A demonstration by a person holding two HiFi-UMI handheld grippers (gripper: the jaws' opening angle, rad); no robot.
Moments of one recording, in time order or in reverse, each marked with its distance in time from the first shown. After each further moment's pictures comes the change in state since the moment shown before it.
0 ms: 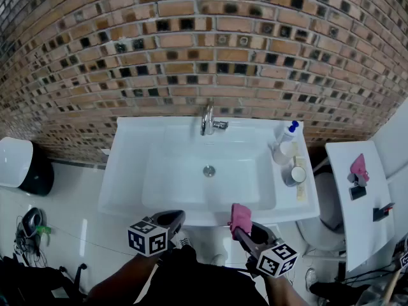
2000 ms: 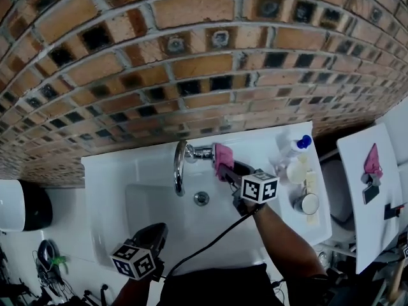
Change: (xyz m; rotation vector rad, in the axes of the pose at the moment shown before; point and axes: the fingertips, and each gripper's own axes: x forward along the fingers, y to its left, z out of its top) left arm 0.103 0.134 0.104 -0.070 0.096 0.099; right arm 0.310 -0.264 0.132 0.171 0.034 -0.060
